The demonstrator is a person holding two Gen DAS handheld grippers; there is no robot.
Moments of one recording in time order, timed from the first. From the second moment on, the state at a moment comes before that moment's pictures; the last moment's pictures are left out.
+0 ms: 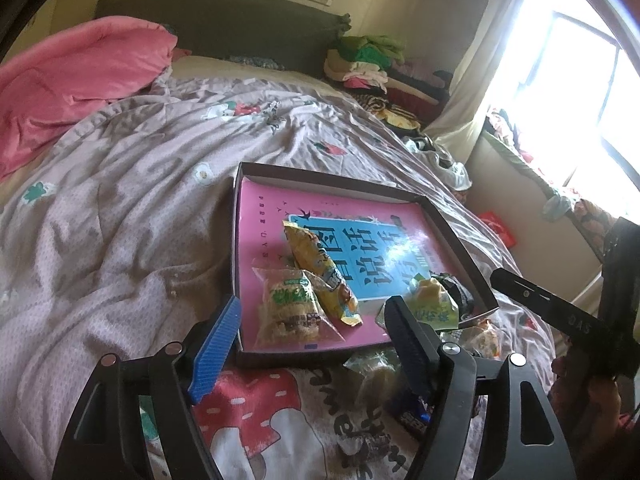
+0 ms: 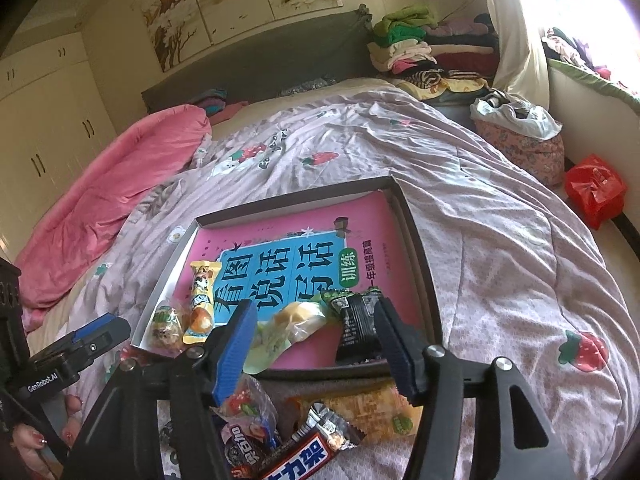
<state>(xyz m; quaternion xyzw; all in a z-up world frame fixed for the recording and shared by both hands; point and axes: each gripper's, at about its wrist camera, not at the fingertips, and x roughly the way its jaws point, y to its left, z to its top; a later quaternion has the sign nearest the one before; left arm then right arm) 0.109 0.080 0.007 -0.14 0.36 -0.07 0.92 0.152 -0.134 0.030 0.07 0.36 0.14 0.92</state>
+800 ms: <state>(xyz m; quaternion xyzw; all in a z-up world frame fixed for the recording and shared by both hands) 0.096 0.062 0.007 -0.12 0.38 -0.10 0.91 0.135 -0.134 0.032 0.06 0.37 0.14 0.92</state>
